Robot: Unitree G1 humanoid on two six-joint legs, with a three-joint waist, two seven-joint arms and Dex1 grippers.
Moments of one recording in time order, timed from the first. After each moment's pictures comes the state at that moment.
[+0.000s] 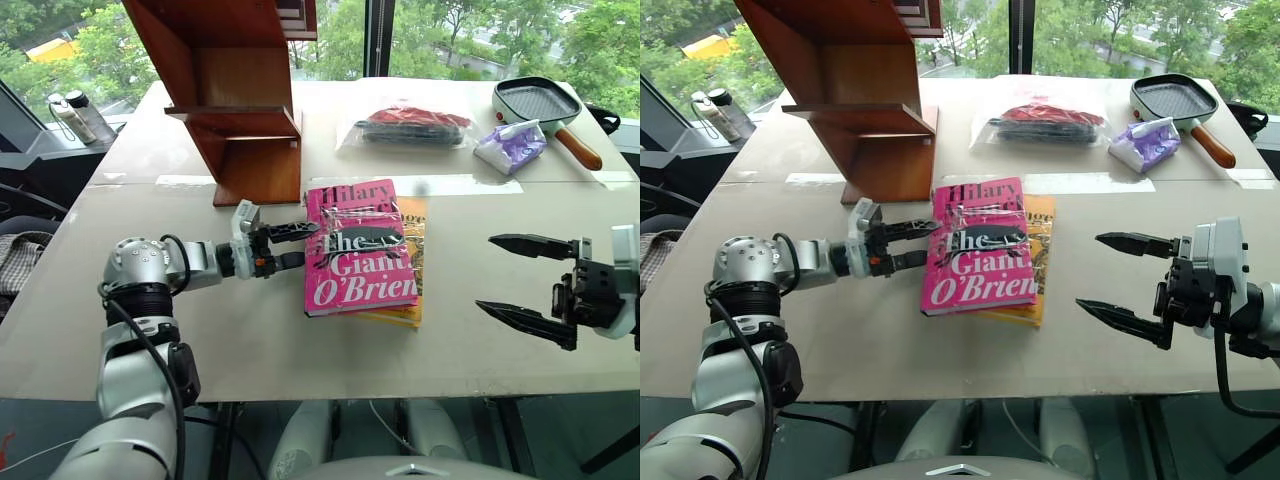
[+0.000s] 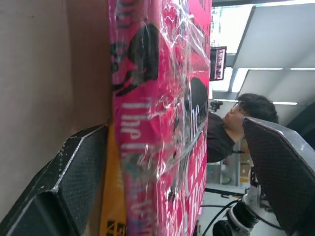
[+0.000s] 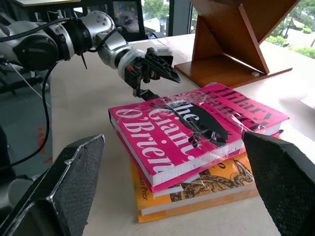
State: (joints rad) left arm -0.74 0.52 0.35 0.65 -1.03 1.56 -0.52; right arm 0.09 -0.82 -0.49 -0.67 0.87 0.54 1.03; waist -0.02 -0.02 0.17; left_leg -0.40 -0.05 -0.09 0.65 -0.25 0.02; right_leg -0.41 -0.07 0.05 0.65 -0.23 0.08
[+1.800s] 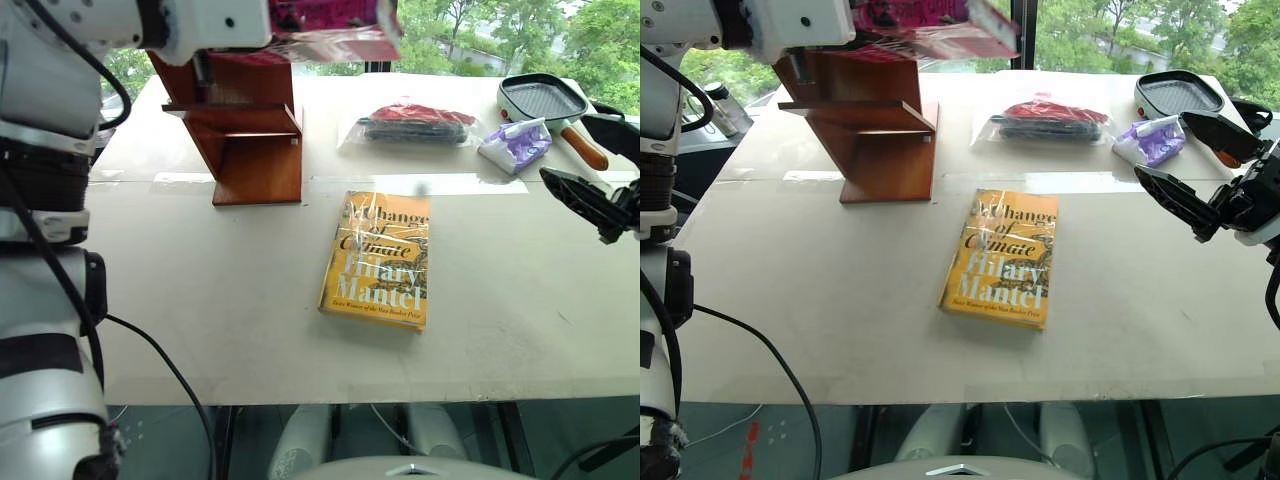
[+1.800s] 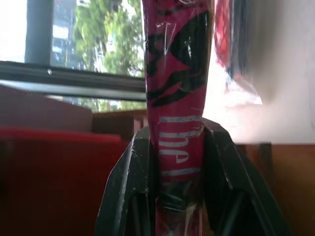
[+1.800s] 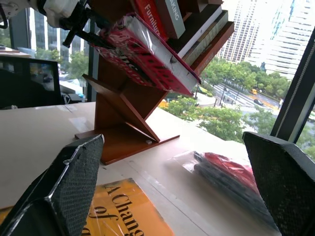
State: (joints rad) left arm -1.35 0.99 -0.34 0.38 0.23 0.00 -1.11; right arm -0.30 -0.80 -0.50 -0.32 0.87 0.41 0.89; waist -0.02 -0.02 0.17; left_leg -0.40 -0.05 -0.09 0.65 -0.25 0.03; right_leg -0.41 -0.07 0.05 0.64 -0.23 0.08
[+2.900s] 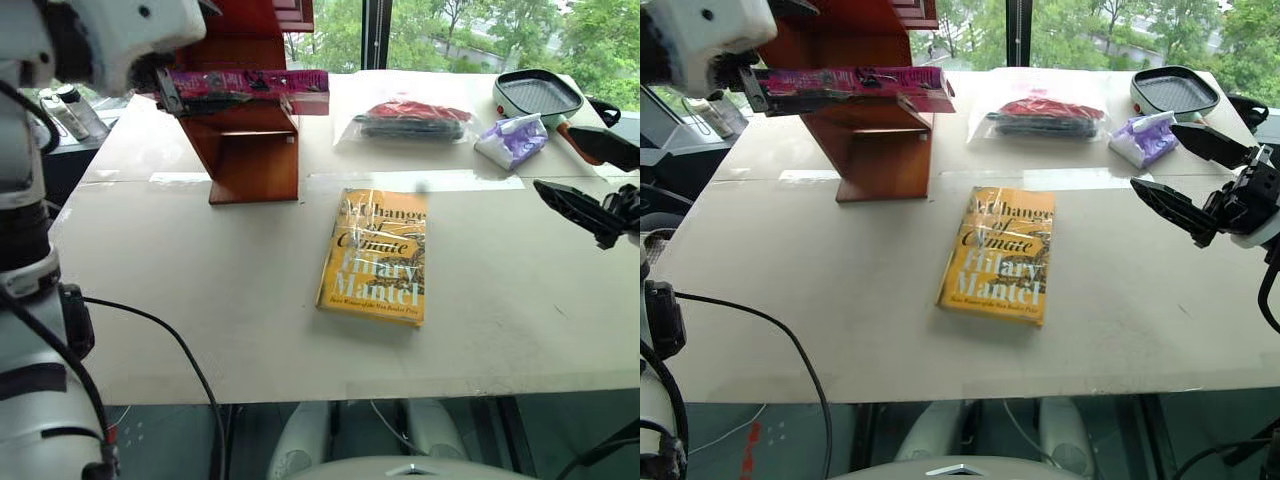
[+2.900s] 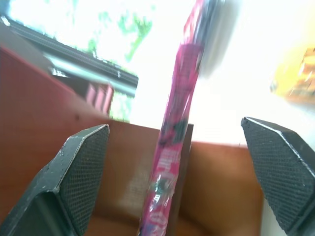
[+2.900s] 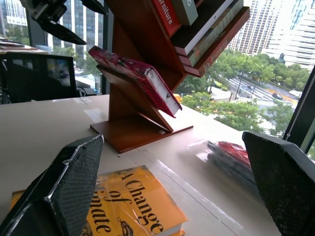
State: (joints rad) left arm -1.08 1.01 0.09 -0.18 -0.05 0.56 -1.29; right arm -0.29 -0.82 -0.49 -0.23 0.86 0.40 0.99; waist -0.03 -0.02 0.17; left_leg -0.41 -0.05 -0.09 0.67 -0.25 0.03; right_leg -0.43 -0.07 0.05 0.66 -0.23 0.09
